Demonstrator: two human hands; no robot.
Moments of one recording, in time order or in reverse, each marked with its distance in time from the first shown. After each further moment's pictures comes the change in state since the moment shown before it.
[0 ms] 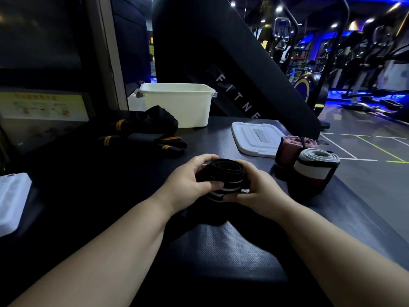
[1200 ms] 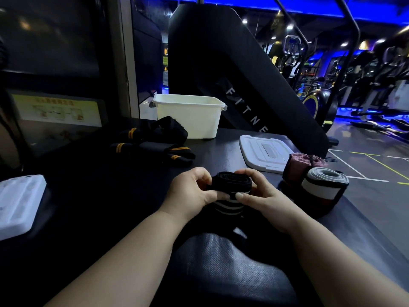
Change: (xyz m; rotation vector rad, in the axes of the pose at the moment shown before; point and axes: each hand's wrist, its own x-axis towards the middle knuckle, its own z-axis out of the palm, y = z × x) left_hand 0.001 -0.002 0.001 0.131 0.289 -0.065; right_hand 0.006 0.000 -0.006 0.558 -0.170 0.136
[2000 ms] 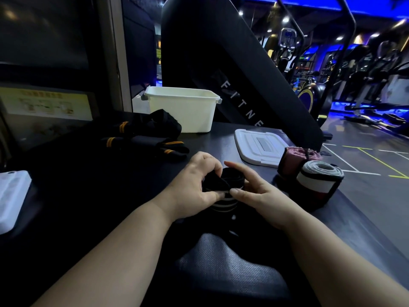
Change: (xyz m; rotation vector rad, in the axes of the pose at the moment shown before) left_hand 0.002 0.015 -0.007 0.174 -0.248 0.390; right_hand -0.006 -0.008 0.003 -0.089 -0.065 -0.033
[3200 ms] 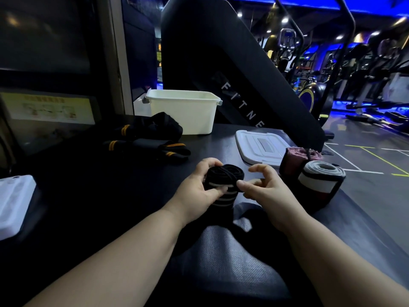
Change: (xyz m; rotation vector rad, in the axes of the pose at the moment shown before) left_hand -0.003 -0.006 0.024 -0.400 0.100 -0.252; right_hand 0.004 0.005 0.002 0.078 0.452 0.082
